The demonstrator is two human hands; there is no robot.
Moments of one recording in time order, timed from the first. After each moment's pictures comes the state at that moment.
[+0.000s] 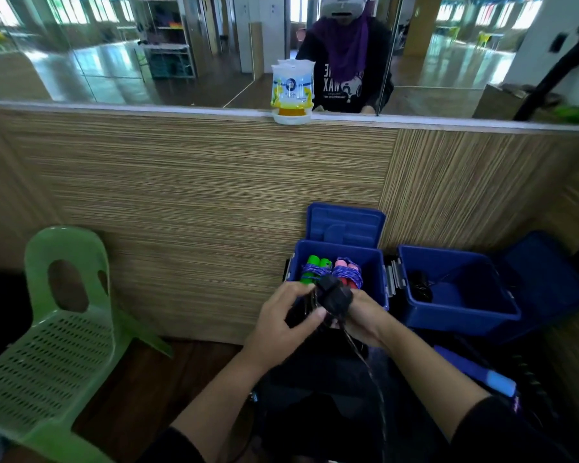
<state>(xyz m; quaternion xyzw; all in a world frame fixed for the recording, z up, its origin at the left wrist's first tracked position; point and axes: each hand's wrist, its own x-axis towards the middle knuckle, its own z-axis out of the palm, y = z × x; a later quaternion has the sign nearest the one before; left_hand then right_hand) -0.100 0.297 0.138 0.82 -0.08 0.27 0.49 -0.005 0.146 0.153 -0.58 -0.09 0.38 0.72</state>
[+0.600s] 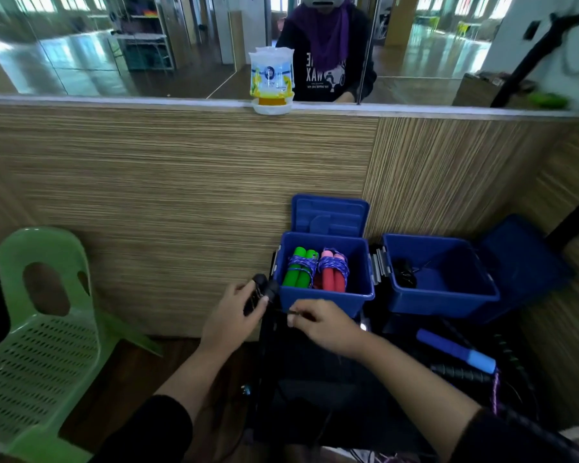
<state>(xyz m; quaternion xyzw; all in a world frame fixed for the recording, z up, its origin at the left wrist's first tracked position) -0.090 0.354 0.091 0.93 0.13 0.13 0.31 -0.042 0.158 0.149 -0.82 -0.34 0.20 0.41</state>
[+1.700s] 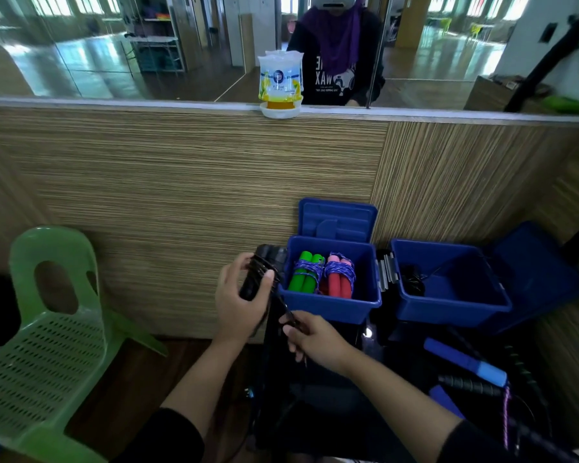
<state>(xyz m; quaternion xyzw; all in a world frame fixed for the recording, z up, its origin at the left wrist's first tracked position) -0.079 0.333 0.129 0.80 0.12 0.40 0.43 -0.050 0.174 0.120 -0.76 -0.22 0.32 0.53</state>
